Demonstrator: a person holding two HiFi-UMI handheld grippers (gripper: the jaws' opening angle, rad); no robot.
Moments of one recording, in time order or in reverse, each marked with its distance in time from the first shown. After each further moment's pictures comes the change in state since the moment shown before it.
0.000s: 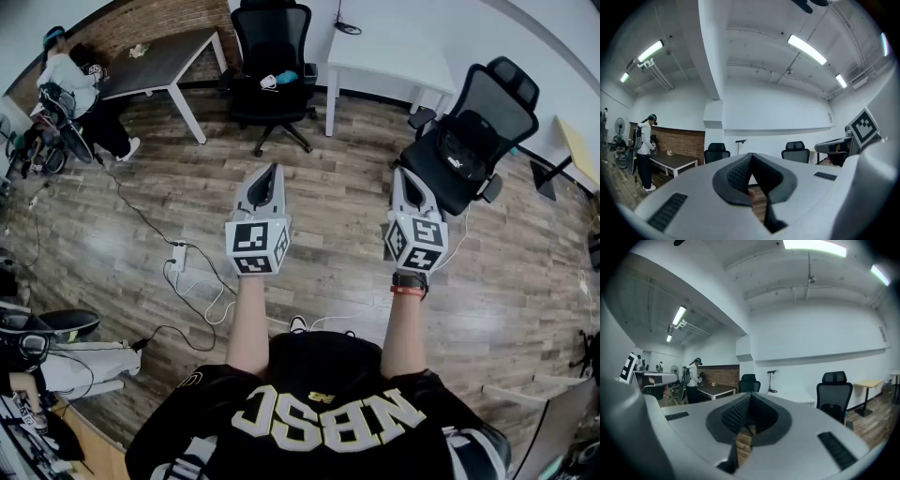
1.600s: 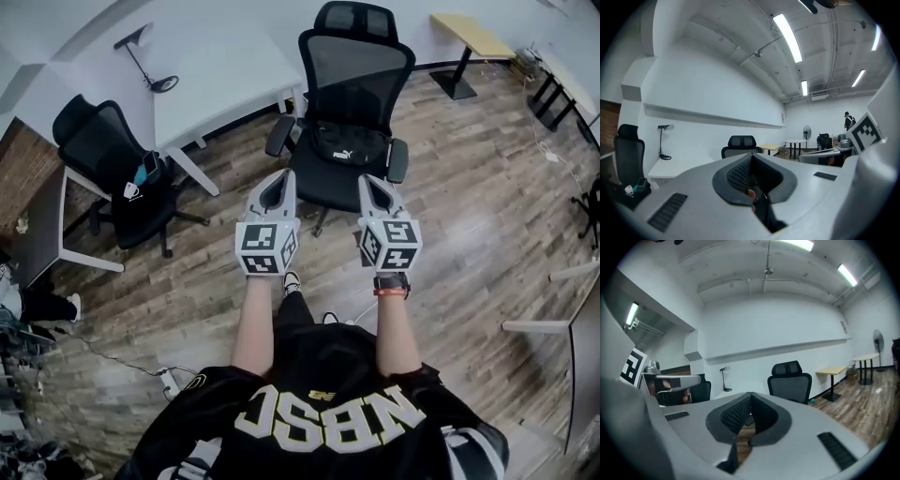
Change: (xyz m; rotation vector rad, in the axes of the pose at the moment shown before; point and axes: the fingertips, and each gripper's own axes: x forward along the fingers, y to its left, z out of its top) left arm 0.407 -0.410 -0.087 -0.040 0.123 -0.634; right arm 0.079 -0.434 -0.053 0.203 0.033 -0.376
